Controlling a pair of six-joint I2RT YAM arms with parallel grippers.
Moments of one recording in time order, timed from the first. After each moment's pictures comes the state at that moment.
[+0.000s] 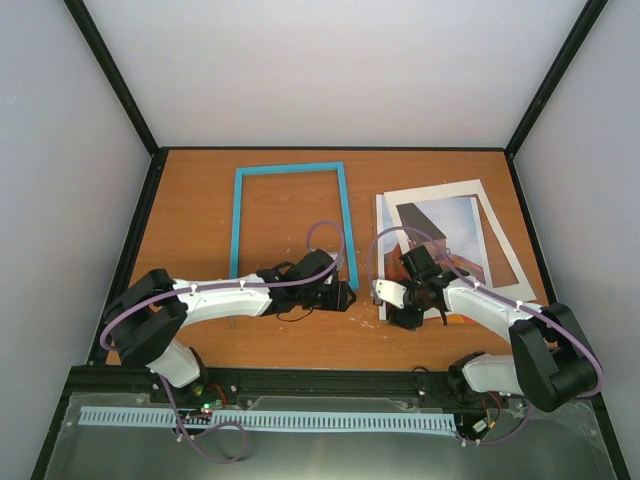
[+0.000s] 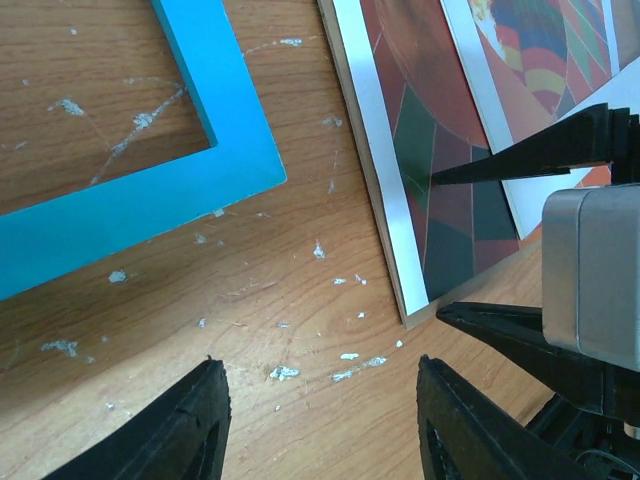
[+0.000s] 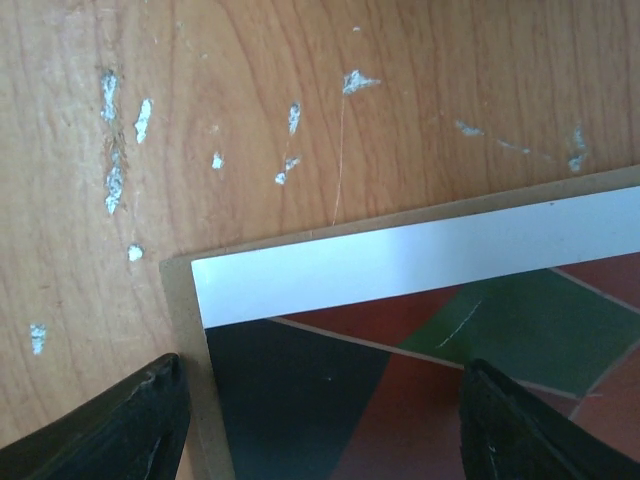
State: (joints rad) left arm -0.99 1.55 0.83 -0.12 0.13 -0.84; right arm 0.45 1.28 0.55 -0.54 -0.23 -0.89
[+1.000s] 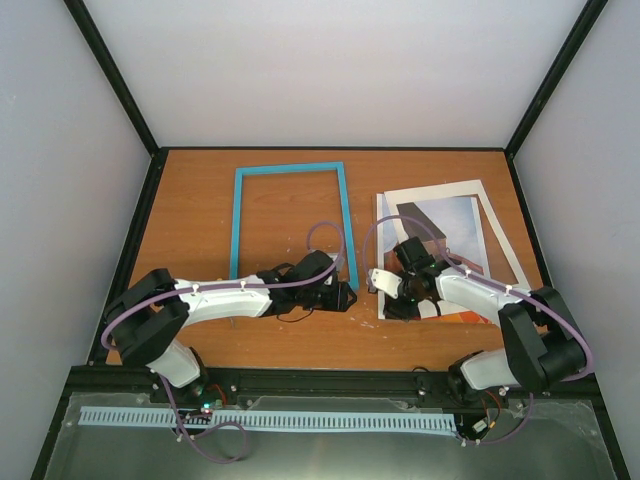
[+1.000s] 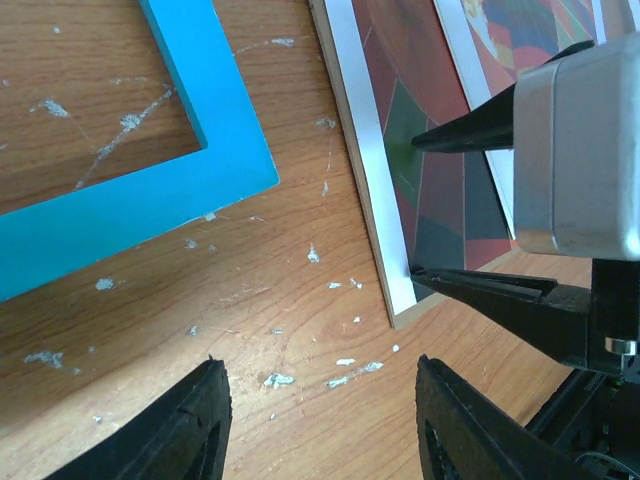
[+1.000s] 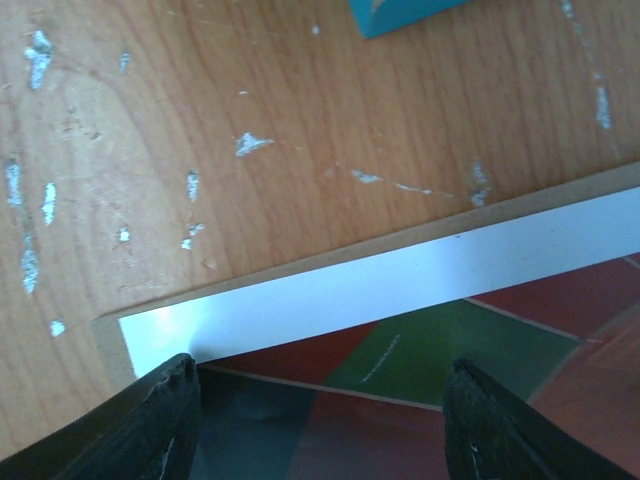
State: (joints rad) left arm -0.99 1.56 0.81 -0.07 0.14 -0.84; right arm 0.47 1.38 0.63 -0.52 -0.22 -0.78
